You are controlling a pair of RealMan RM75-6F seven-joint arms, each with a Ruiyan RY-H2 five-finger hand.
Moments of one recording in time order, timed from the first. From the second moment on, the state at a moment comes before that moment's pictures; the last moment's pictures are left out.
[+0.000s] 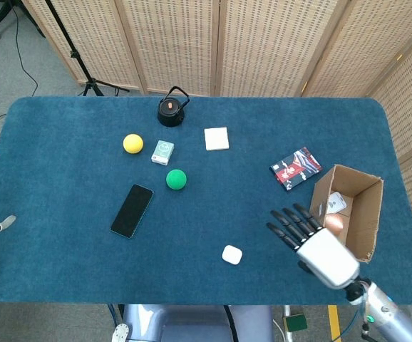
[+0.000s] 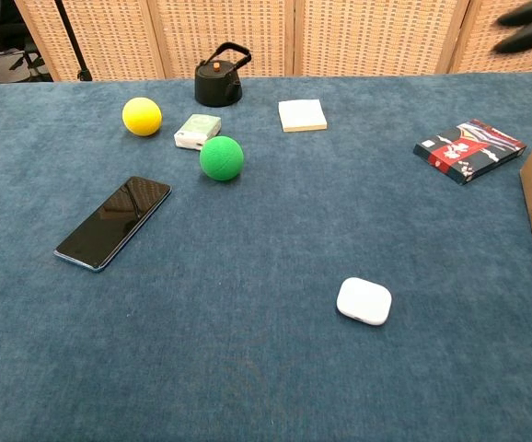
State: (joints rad) left arm -0.25 -1.02 -0.05 -1.61 1.33 1.49 -0.14; right arm 0.35 -0.98 0.03 -1.87 -1.93 1.23 -0.25
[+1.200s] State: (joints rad) left arm -0.22 -1.00 -0.11 -1.60 1.38 1.42 -0.18; right arm 0.60 -1.48 0.05 -1.69 -1.46 0.83 -0.64
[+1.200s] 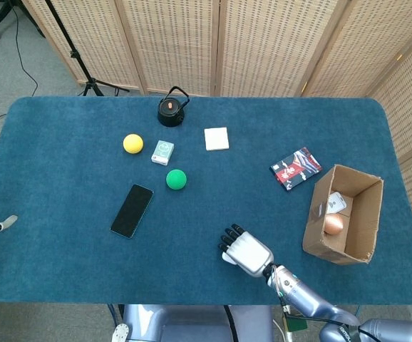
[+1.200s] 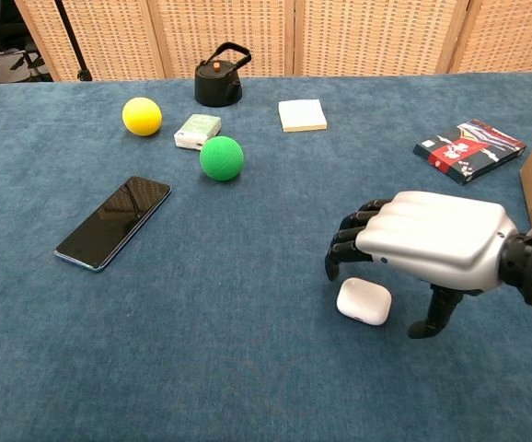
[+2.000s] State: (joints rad) left arm -0.22 -1.01 -0.12 -1.60 1.38 1.40 -0.18; right arm 0.64 -1.56 0.01 -1.55 -1.50 0.88 -0.54
